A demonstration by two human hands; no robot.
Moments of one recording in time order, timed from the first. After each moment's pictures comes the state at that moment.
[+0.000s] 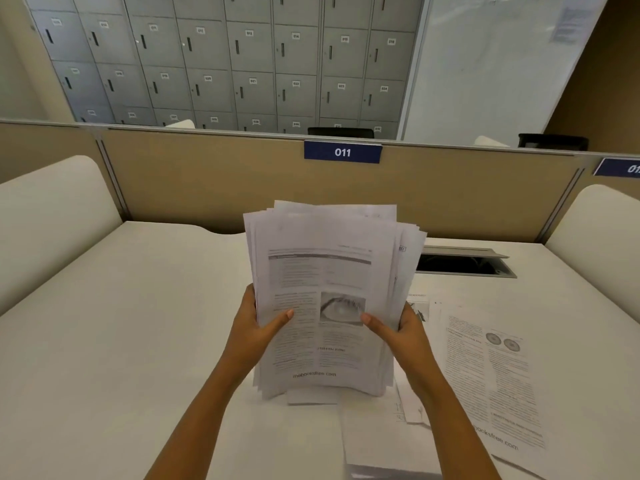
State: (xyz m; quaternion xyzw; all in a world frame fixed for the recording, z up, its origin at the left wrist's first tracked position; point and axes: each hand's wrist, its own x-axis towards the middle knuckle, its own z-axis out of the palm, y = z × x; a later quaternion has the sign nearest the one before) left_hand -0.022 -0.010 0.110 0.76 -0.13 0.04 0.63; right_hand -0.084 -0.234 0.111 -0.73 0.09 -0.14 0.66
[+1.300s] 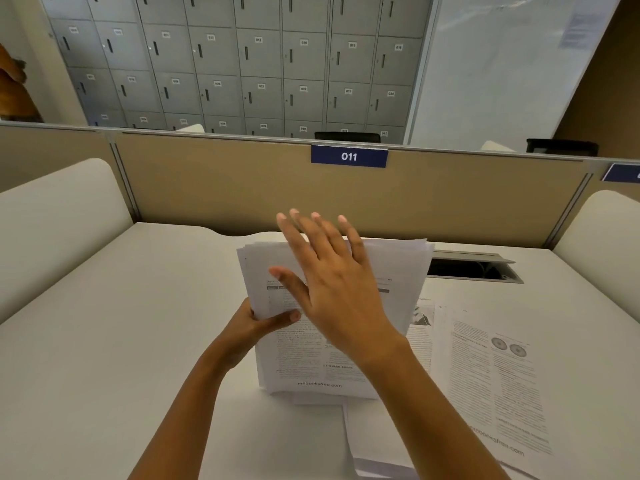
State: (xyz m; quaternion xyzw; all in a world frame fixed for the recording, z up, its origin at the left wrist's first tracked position) left_hand -0.027 0.001 0.140 0.71 -0.16 -0.09 0.68; right_hand -0.074 -0.135 0.218 -0.92 -0.14 -0.36 0.02
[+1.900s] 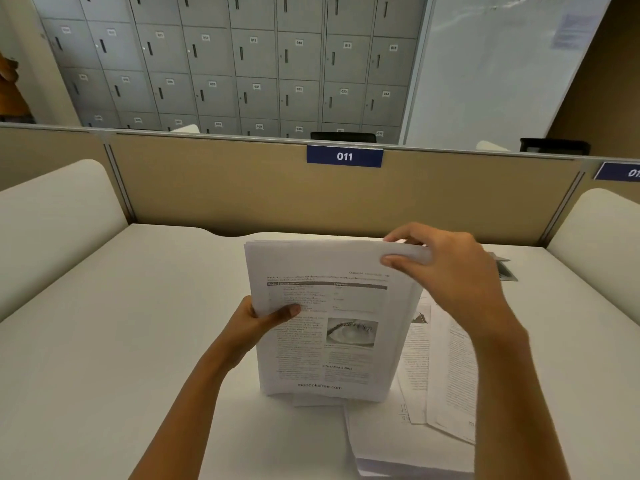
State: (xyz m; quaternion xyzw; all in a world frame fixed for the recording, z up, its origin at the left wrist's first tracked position) left_hand -0.022 0.001 0.135 0.71 -0.16 -0.10 0.68; right_hand -0.111 -0.239 0.257 -0.94 0.00 -0.28 0.21
